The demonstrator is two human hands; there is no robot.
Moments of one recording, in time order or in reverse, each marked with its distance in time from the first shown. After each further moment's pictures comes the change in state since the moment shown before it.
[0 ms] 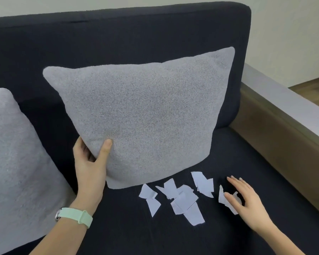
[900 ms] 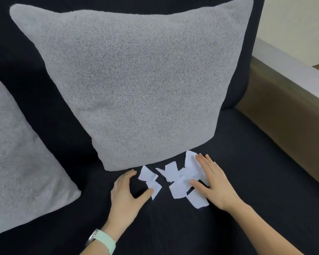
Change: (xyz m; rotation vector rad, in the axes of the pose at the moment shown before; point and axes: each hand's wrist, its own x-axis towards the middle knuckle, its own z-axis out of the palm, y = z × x) left_hand -0.090 -0.132 -0.009 0.654 -0.437 -0.163; right_hand 0.018 -0.041 0.078 -0.122 -0.208 -0.244
